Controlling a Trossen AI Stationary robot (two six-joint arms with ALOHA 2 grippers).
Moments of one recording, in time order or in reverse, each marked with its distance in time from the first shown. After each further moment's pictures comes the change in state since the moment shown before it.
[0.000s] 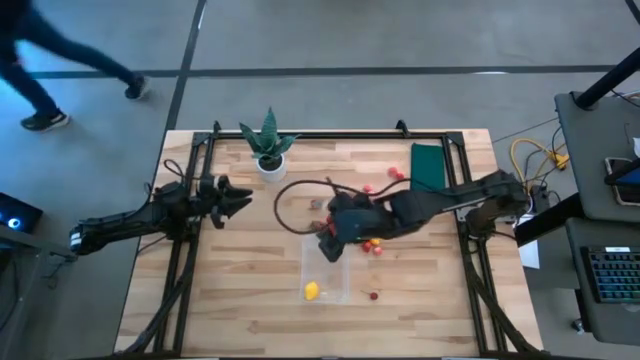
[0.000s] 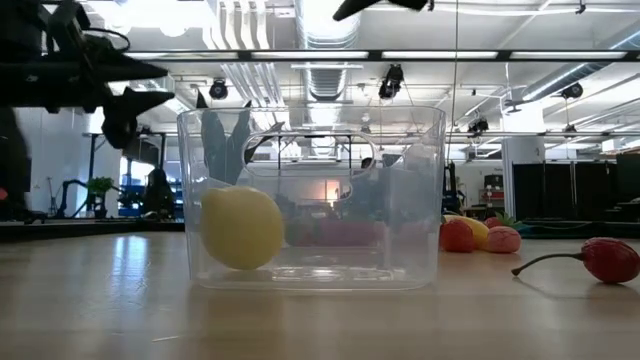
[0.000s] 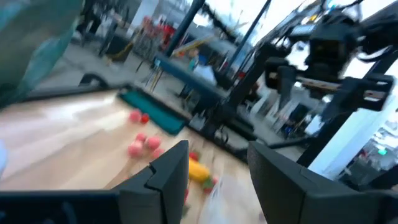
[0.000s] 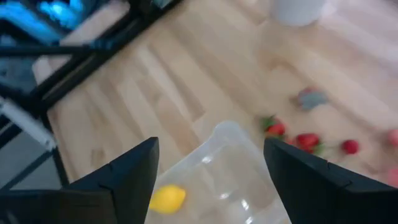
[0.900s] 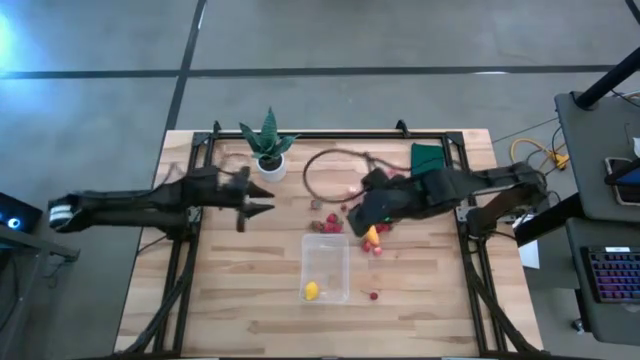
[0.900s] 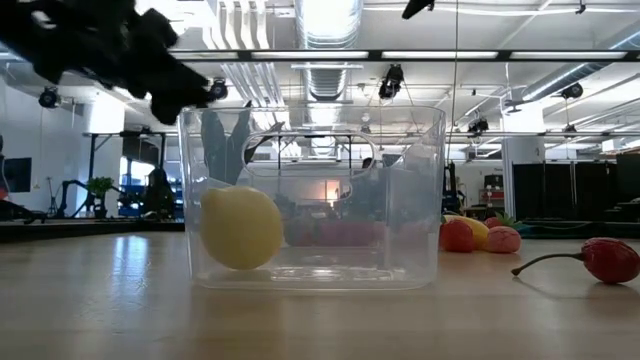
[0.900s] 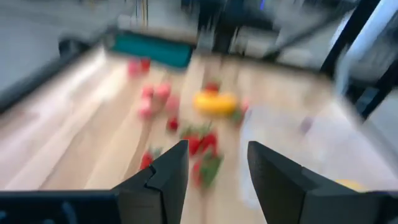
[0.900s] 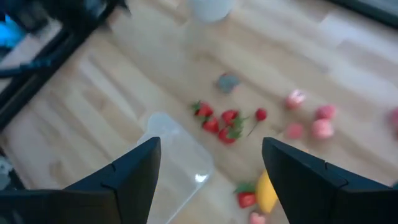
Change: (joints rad) left arm -0.001 0.708 0.343 -0.020 0.134 0.447; right arm -0.051 -0.167 -0.003 -0.316 0.068 0.160
